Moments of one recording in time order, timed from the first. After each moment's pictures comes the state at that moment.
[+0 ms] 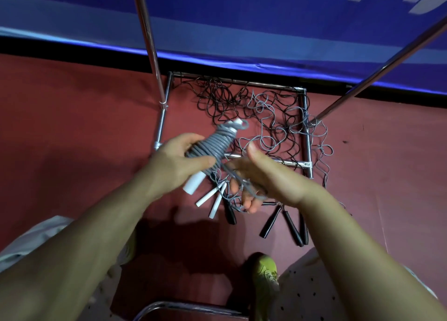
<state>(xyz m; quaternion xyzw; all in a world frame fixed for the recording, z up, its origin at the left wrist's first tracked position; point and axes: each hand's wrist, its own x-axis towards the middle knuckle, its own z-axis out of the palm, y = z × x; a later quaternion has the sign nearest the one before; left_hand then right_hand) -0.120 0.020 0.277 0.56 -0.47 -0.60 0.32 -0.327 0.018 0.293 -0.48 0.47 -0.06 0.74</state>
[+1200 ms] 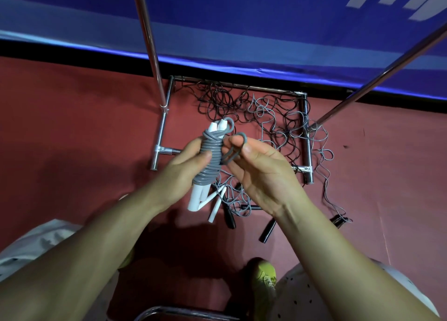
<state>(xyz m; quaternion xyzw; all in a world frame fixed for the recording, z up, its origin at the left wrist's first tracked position) -0.133 0.030 0.276 0.48 -0.44 -0.66 0.37 -0.294 0.020 0.295 -0.18 0.36 -0.47 0.78</state>
